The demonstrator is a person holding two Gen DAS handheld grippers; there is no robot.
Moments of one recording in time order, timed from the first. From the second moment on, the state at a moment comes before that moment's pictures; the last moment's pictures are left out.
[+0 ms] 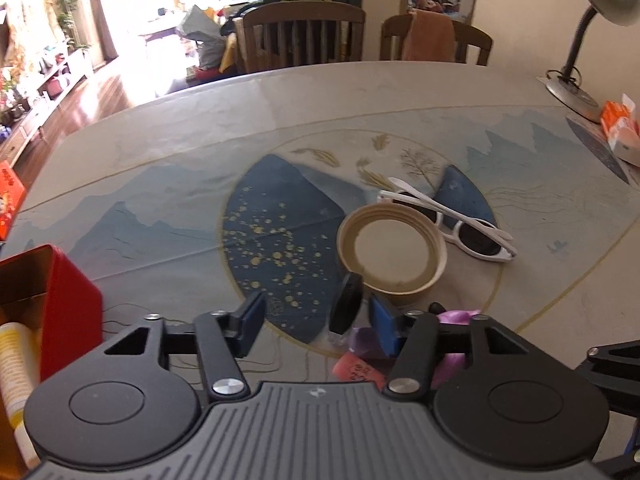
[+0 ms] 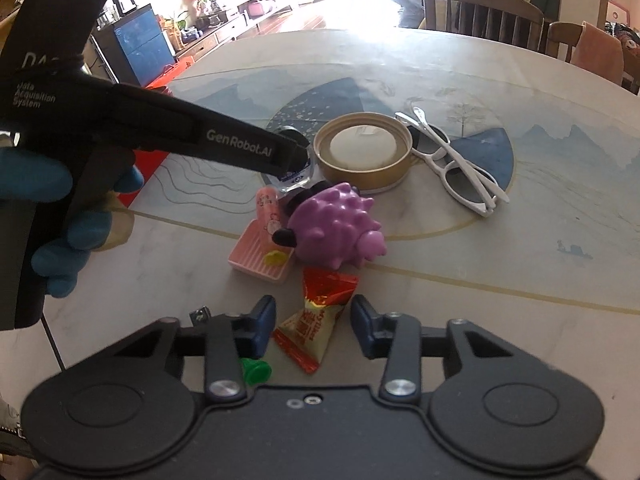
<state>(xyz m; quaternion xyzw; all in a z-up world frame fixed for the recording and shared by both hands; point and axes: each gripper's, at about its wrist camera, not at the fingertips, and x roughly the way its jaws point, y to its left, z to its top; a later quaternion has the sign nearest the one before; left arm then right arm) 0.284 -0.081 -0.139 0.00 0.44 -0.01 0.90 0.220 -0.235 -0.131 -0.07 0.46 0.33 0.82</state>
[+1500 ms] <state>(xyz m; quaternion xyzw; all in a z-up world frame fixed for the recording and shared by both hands) 0.191 0.026 -0.050 -0.05 0.41 0.00 0.91 0.171 -0.182 -0.030 -0.01 0.37 0.29 0.88</state>
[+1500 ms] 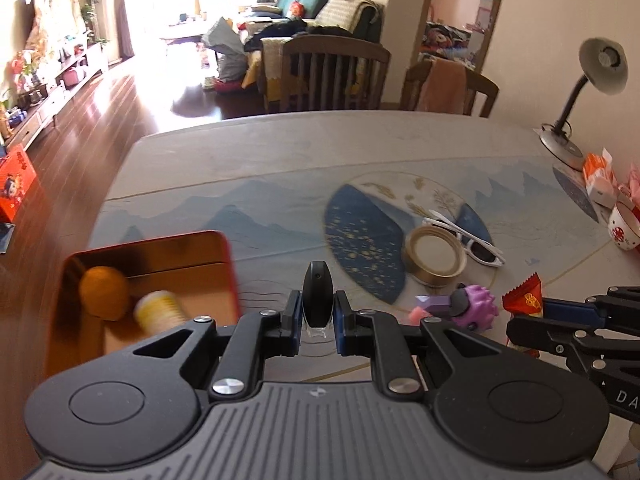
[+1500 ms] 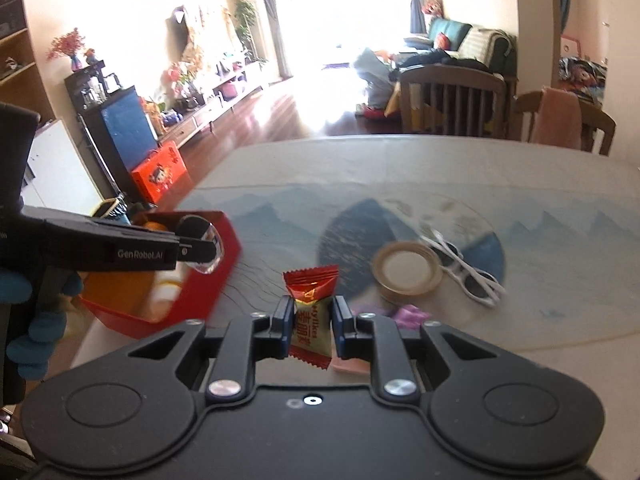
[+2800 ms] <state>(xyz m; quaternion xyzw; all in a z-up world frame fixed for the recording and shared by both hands) 0.180 0.193 -0.104 -0.07 0.46 0.10 0.88 0.233 0.043 -0.066 -0.10 0.40 0.35 0.84</state>
